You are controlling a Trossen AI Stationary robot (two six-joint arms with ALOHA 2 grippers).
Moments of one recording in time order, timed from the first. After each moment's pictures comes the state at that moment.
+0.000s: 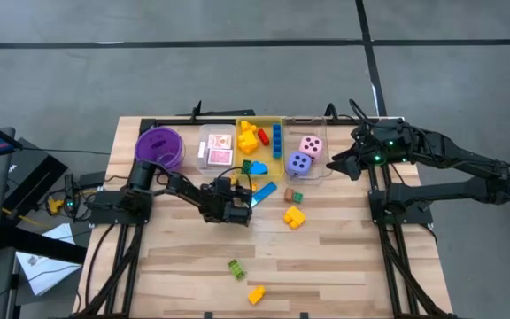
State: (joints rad) left arm -0.14 2.08 0.98 -0.32 -1.07 -1.52; right arm -0.23 0.79 1.04 -0.82 -0.08 0.67
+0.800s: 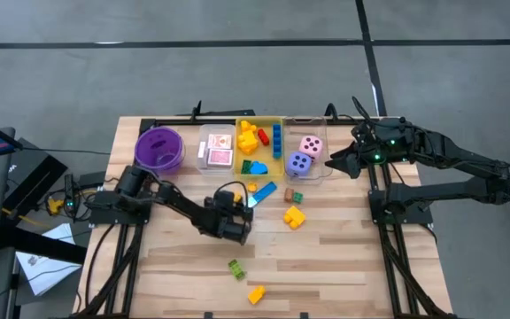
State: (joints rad) left arm -0.29 2.02 0.99 -0.28 -0.96 -1.53; right arm -0.23 0.79 1.04 -0.77 -0.08 0.68
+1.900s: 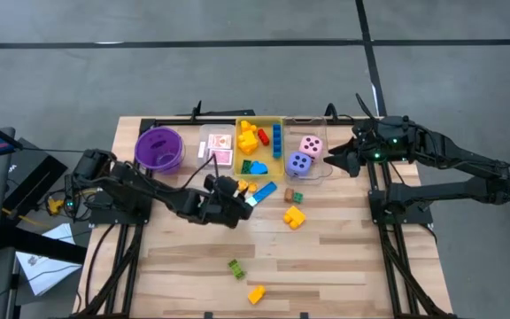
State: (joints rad) left arm -0.27 1.62 0.99 -0.24 -0.93 -0.84; right arm -0.23 0.79 1.04 -0.71 -0.05 0.63
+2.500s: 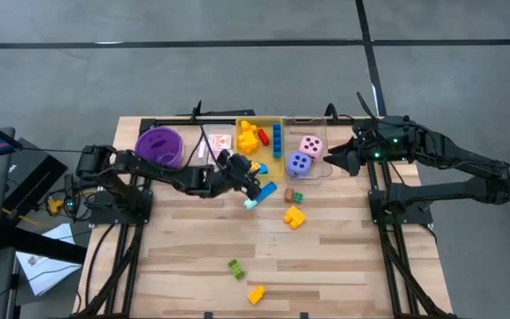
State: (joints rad) left arm -0.03 1.62 0.99 0.05 -0.68 -0.35; right arm -0.23 0.79 1.04 -0.69 -0.05 0.65
